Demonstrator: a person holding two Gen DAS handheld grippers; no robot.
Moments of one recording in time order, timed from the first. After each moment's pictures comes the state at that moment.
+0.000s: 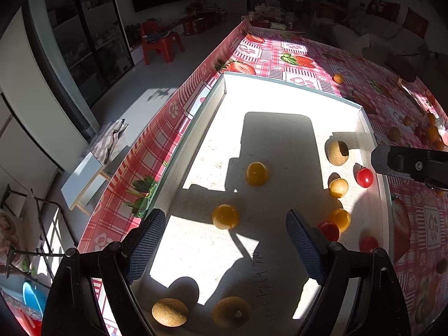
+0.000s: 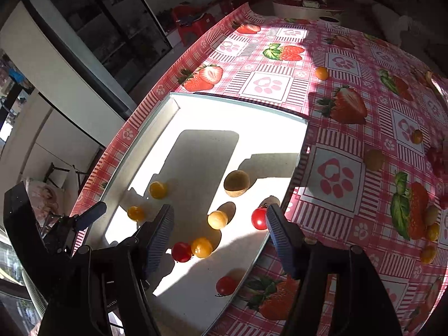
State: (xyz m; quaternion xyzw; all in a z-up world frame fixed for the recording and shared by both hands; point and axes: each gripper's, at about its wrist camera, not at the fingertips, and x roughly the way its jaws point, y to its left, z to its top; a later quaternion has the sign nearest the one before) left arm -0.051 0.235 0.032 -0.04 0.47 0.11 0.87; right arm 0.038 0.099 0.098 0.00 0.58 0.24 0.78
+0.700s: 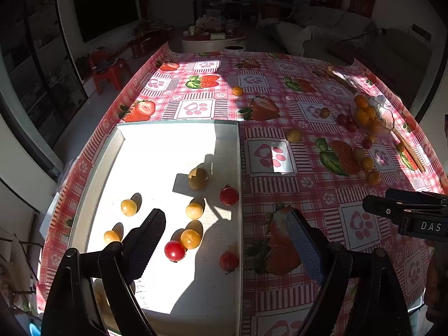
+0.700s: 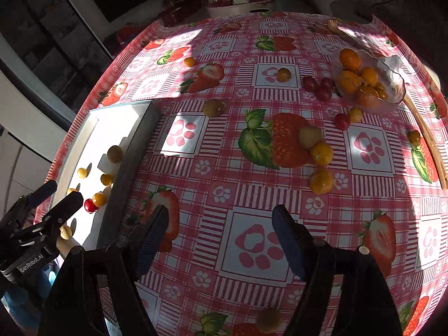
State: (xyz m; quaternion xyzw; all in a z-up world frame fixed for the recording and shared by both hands) left arm -0.037 0.106 0.081 0.01 0.45 -0.01 0.89; right arm 0.007 -0.090 0.097 0.05 0.58 0.11 0.80
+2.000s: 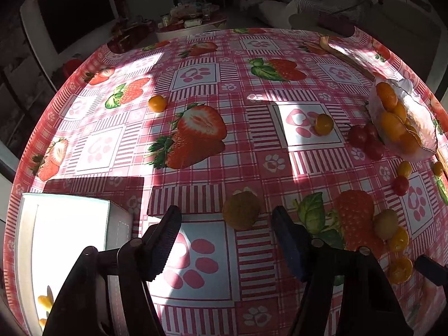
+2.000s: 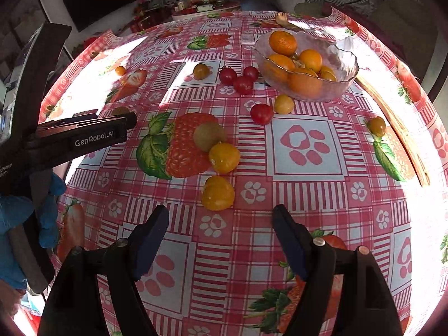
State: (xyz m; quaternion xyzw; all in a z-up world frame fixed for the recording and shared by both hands) left arm 0.112 0.011 0.016 0.05 0.48 -0.02 0.87; right arm 0.026 -0.137 0.062 0.01 0.56 0.04 0.83
